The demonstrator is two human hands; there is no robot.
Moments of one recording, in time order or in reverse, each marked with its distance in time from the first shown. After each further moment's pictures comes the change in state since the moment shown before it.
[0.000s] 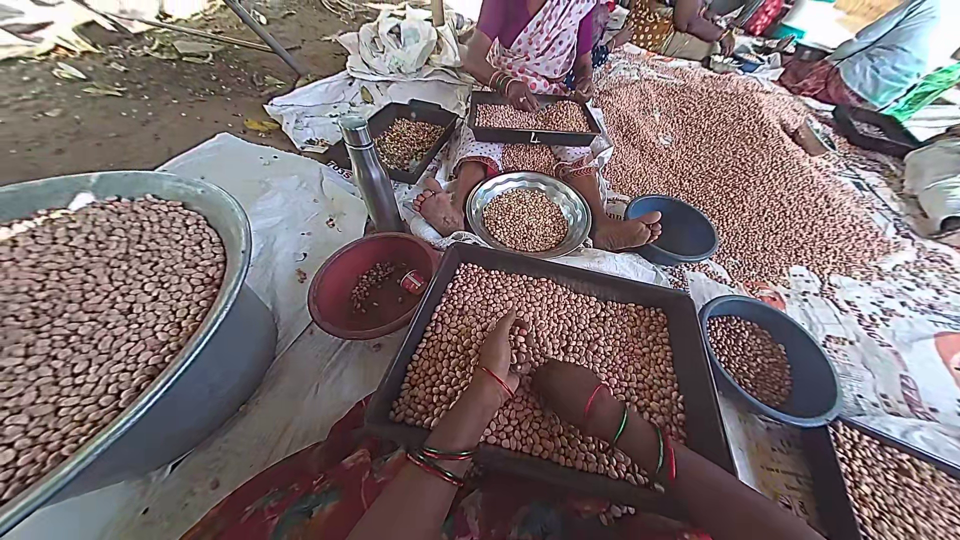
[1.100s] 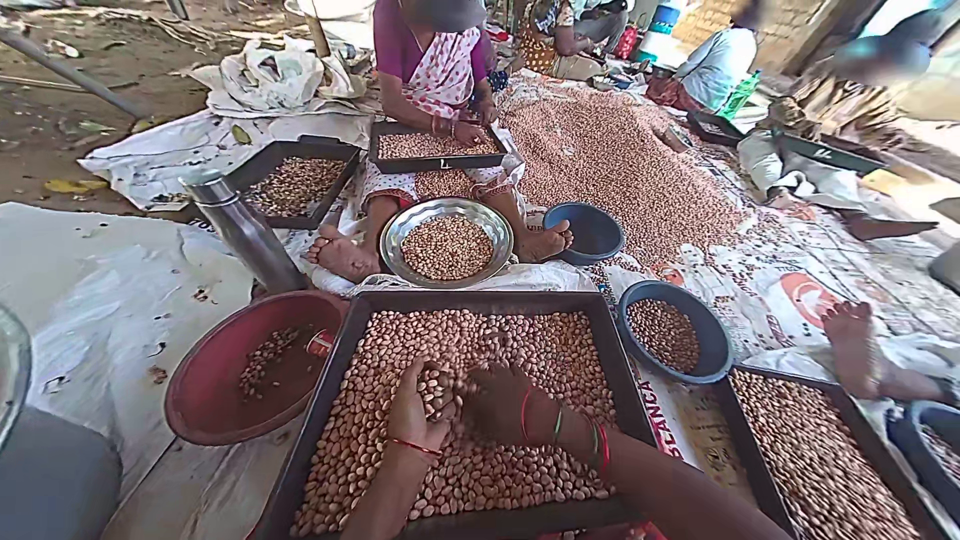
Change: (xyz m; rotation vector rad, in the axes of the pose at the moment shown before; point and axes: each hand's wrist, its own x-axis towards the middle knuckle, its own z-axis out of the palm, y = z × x) left_hand 0.002 -0.004 0.001 -0.136 0.041 0.142; right_hand 0.012 0.031 -0.002 0.075 0.082 -0.138
